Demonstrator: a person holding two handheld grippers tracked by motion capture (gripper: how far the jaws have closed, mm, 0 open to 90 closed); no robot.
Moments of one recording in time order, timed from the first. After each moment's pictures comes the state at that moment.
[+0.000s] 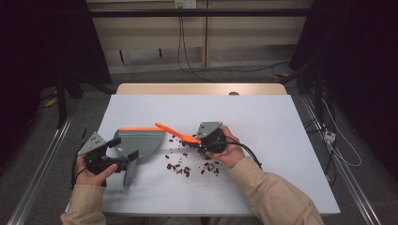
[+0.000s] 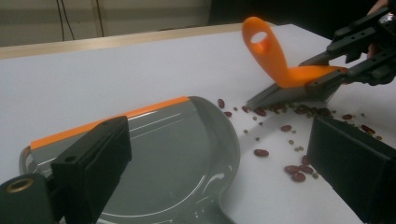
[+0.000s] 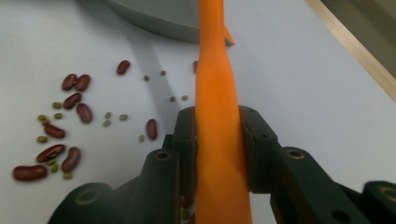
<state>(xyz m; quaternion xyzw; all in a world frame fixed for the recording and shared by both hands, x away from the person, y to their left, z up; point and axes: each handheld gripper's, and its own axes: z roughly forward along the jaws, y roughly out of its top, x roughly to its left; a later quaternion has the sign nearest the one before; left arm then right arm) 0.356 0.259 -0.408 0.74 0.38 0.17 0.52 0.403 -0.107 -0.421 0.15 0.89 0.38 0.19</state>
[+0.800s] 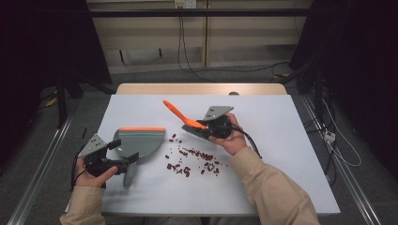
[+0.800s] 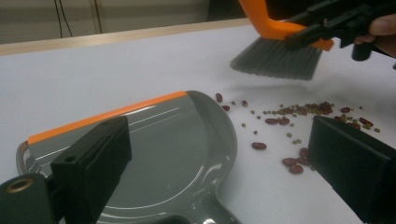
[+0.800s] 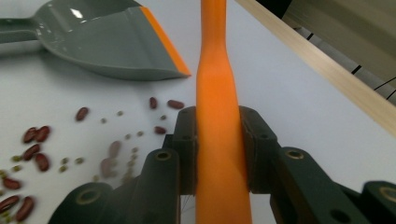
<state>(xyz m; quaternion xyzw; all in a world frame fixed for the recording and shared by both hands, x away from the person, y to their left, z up) 0.353 0.258 -0.411 0.75 0.37 0.17 0.52 0.448 -0.125 -0.409 0.21 0.85 0.44 0.19</state>
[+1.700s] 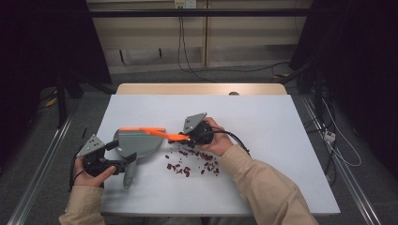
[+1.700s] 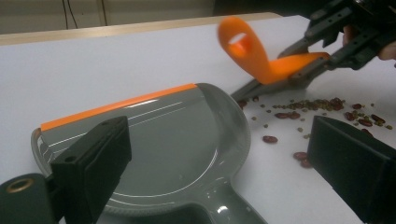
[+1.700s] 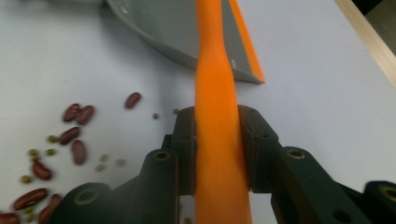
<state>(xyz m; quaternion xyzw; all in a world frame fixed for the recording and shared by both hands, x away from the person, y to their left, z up) 0.355 0.266 -0.416 0.75 0.38 0.17 0.51 0.438 -0.075 -0.420 0.07 0.91 0.39 0.14</state>
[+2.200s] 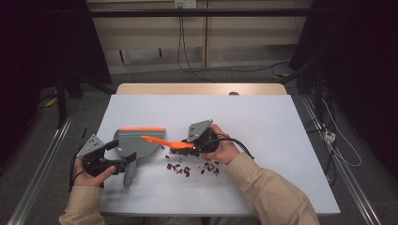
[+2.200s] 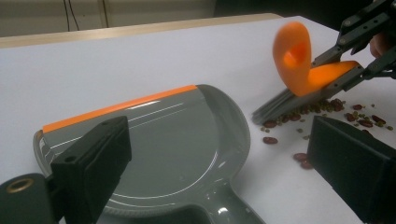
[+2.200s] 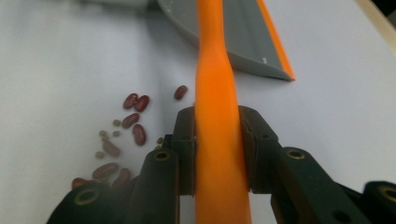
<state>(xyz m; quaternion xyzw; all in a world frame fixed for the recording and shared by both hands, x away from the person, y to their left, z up) 0.355 0.265 -0.414 0.75 0.38 0.17 0.51 0.412 -0.084 -0.415 0.06 0.90 0.40 0.13</state>
